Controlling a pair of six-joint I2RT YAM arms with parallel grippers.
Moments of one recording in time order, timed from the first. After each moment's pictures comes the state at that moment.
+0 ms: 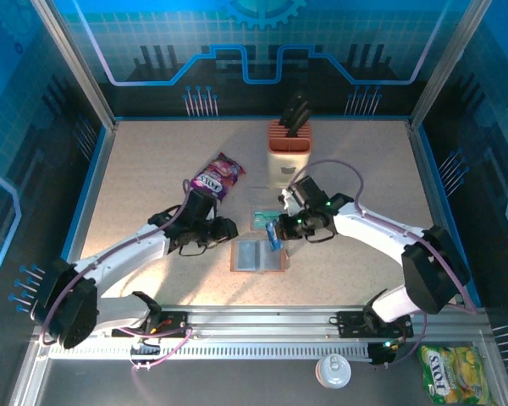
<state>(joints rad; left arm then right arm) -0.53 1.21 0.73 -0.47 0.26 -0.91 0.62 1.48 0.99 -0.61 -0.35 0.41</state>
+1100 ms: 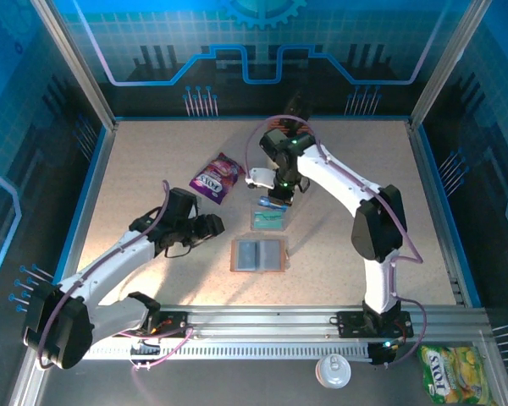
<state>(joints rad) -0.40 1.11 0.68 -0.52 0.27 -0.85 0.60 2.02 1.88 -1.28 -0.14 -0.73</state>
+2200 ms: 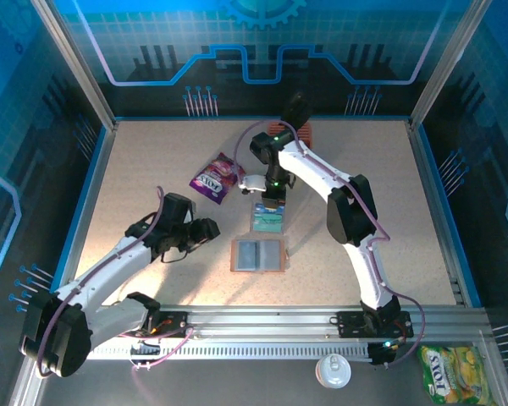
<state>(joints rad) -0.37 1.06 0.62 -0.53 0.27 -0.88 0.60 2.28 2.08 -1.42 -0.19 -0.85</state>
